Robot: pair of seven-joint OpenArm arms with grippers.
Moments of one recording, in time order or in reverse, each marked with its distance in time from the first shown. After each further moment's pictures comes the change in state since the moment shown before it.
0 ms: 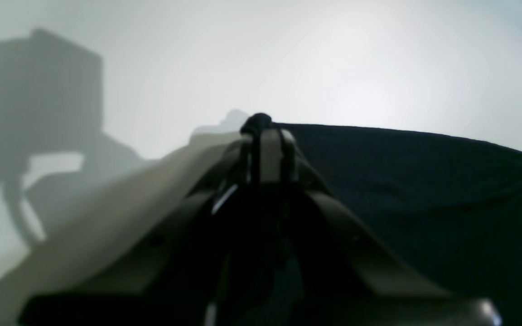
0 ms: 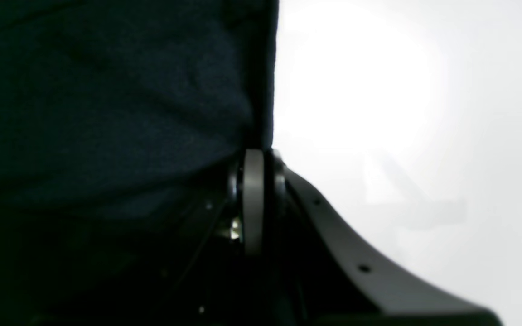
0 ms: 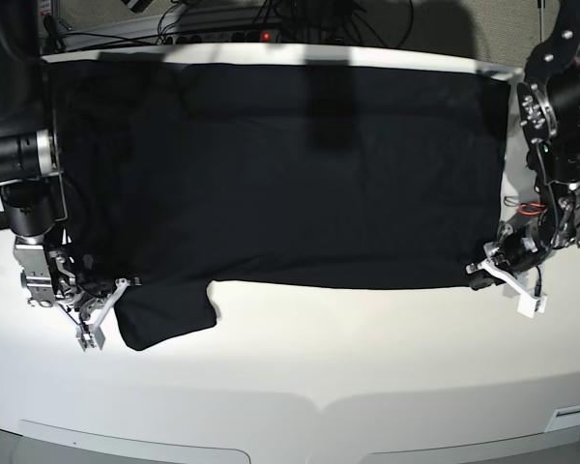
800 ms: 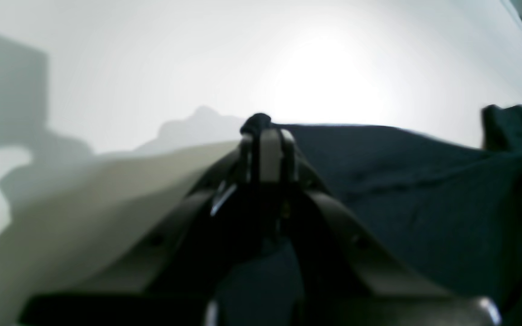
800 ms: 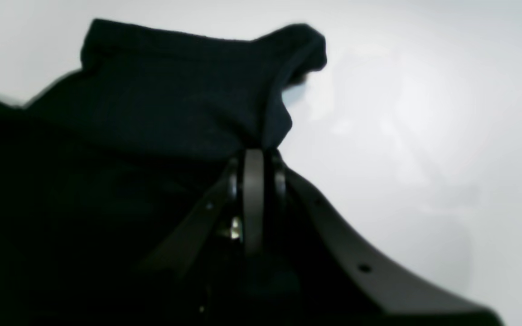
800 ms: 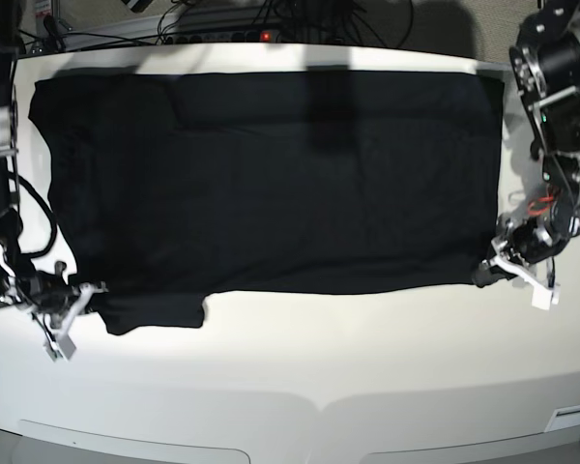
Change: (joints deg) left arm 10.1 0.3 0.2 19.7 -21.5 1.2 13.9; right arm -6.6 11.6 -0.3 22.5 21.1 13.2 -13.0
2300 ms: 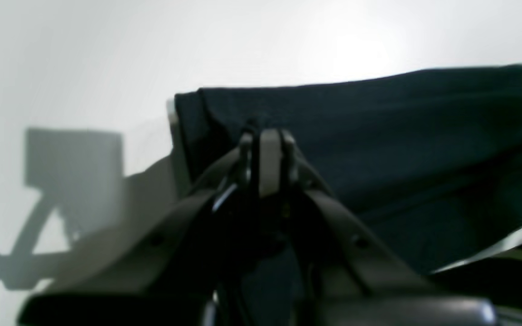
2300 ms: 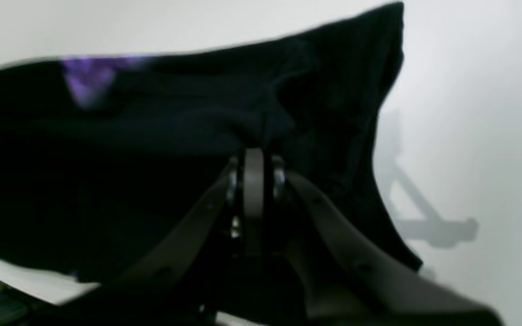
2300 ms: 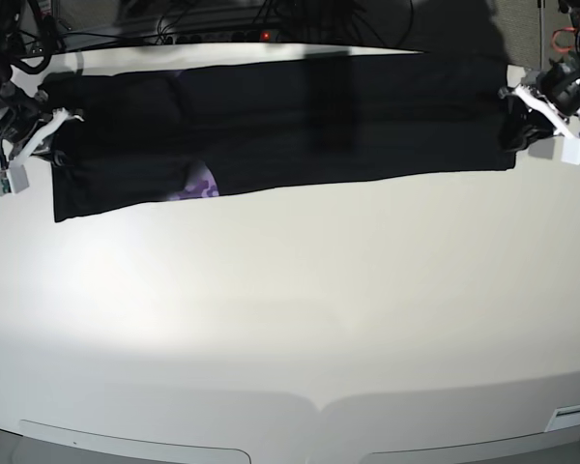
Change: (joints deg) left arm 47.7 -0.4 -5.4 49.9 -7.5 1.6 0.8; right arm -61.2 -8.9 50.6 58.1 3.7 -1.1 -13.2
